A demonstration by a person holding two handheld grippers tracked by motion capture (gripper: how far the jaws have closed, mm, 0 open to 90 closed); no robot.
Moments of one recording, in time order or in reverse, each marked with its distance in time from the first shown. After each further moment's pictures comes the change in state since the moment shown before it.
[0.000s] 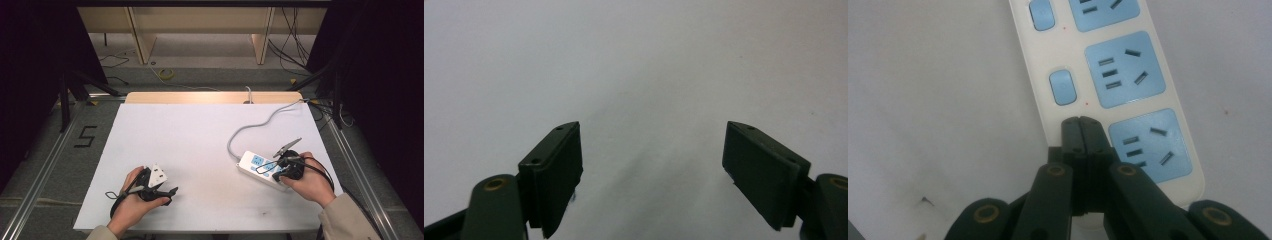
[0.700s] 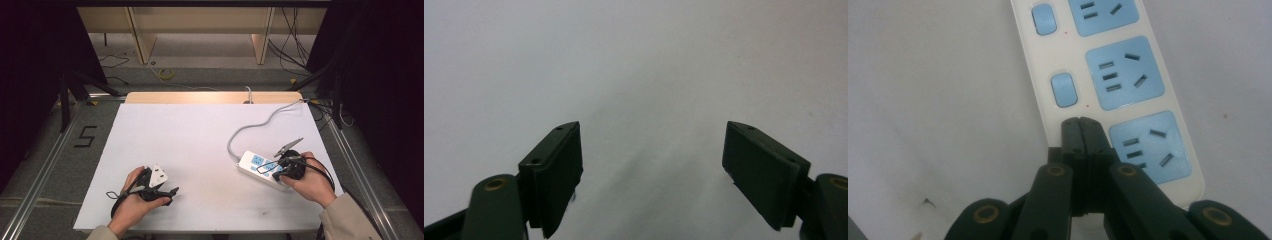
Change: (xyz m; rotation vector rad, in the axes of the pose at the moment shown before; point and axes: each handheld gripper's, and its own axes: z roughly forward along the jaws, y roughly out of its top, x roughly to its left) left arm -0.001 0.001 0.001 0.001 -0.003 -0.001; right arm -0.001 -0.001 -0.002 -0.023 0.004 -0.006
